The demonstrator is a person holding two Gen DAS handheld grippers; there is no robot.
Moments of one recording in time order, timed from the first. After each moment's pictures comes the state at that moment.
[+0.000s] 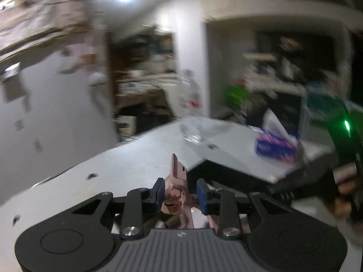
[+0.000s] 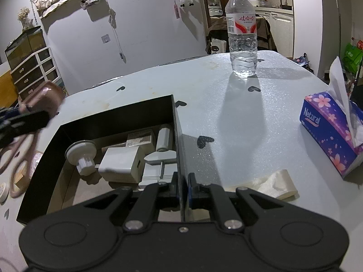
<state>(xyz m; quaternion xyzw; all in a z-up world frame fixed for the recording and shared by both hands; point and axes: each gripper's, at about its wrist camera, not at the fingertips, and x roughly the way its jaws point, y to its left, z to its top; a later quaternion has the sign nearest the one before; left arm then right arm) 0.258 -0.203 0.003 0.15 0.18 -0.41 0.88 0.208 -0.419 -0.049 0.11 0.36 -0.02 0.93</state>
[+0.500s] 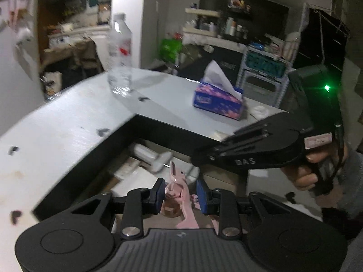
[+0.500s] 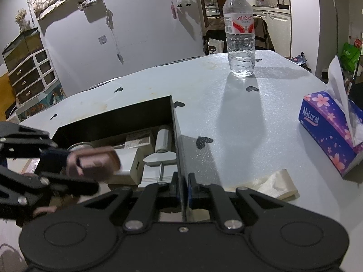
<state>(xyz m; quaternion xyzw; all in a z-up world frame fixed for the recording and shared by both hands) 0.291 -0.251 -0.033 0.16 0.32 -0.55 0.75 0.209 -0.419 -0.049 0.12 0.35 -0.03 0.93</state>
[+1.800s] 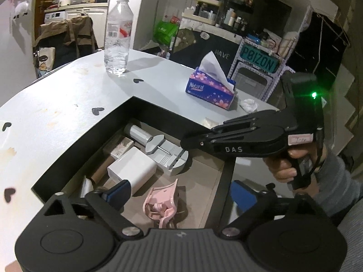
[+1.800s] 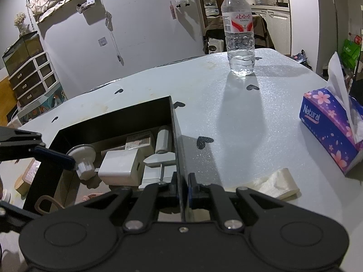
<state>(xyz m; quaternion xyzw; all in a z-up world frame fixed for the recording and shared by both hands) 0.299 -0.228 -0.016 0.14 0.38 -0.56 0.73 0.209 -0.420 -0.049 0.13 0.35 -0.03 0.93</state>
